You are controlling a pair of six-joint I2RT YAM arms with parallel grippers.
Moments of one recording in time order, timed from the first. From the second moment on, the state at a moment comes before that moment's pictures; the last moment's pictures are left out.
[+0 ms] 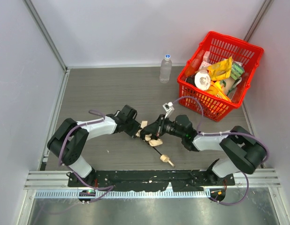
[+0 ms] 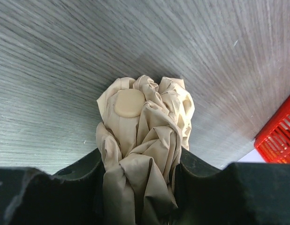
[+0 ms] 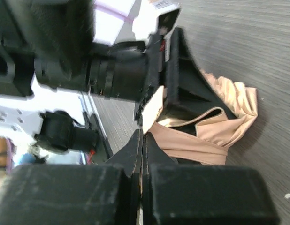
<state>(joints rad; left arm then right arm) -0.67 1.61 0.80 -0.25 0.04 -1.56 0.72 1.48 0.41 0.97 -0.38 0.88</state>
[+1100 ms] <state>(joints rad) -0.66 1.69 0.95 -0.55 0.13 -1.31 1.29 1.64 0.88 0.05 0.26 -0.11</state>
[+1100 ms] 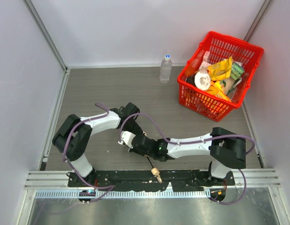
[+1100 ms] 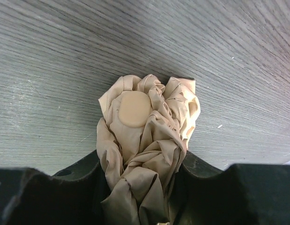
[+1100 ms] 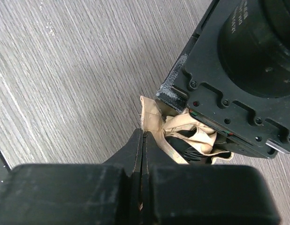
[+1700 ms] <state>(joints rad) -0.66 1.70 0.95 -0.55 0.14 -1.34 1.32 1.79 0.96 0.00 0.45 -0.02</state>
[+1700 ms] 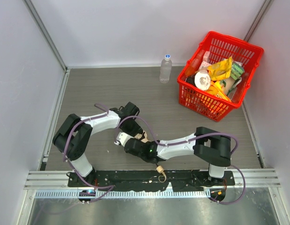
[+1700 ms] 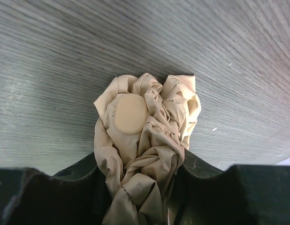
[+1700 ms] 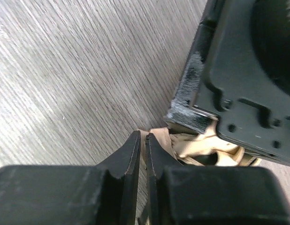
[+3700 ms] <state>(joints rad) -1.09 1.05 0.31 0.89 -0.63 0.17 1.27 0.65 0.76 -0.44 0.66 0.55</state>
